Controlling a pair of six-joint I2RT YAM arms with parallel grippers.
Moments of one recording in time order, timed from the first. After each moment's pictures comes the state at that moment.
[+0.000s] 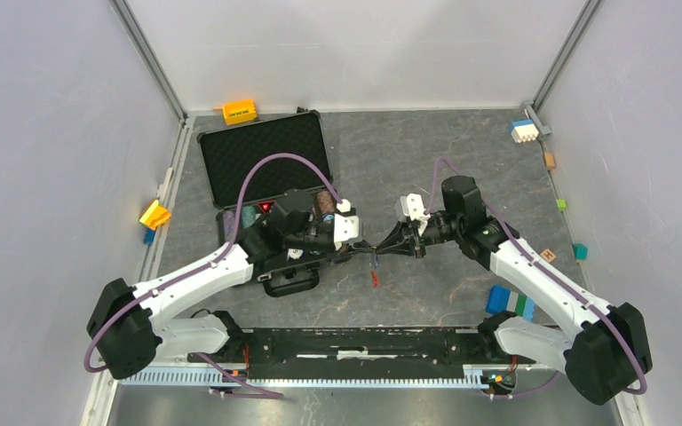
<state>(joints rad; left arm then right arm) -0.82 1.17 0.78 0.04 0.70 0.39 0.50 1.10 0.74 -0.17 -1.13 -0.52</state>
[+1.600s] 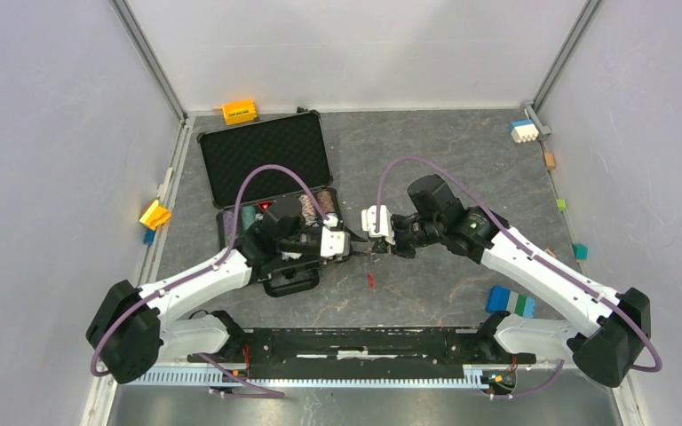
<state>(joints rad) -0.75 1.16 0.64 0.19 0.79 0.59 0.76 1.16 1.01 -0.61 -0.58 -0.69</state>
